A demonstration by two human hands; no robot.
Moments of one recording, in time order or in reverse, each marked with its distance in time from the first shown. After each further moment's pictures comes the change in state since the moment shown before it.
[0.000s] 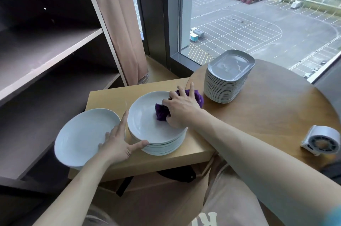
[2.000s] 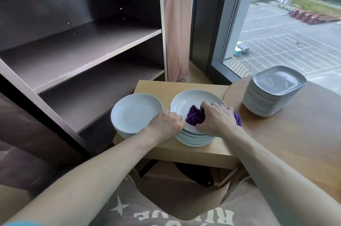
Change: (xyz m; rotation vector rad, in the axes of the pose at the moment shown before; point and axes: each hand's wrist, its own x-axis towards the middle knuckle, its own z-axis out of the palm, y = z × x) left_hand -0.038 0.031 -0.009 1.051 0.354 0.739; right_hand -0.040 -0.031 0.005 0.179 0.074 0.072
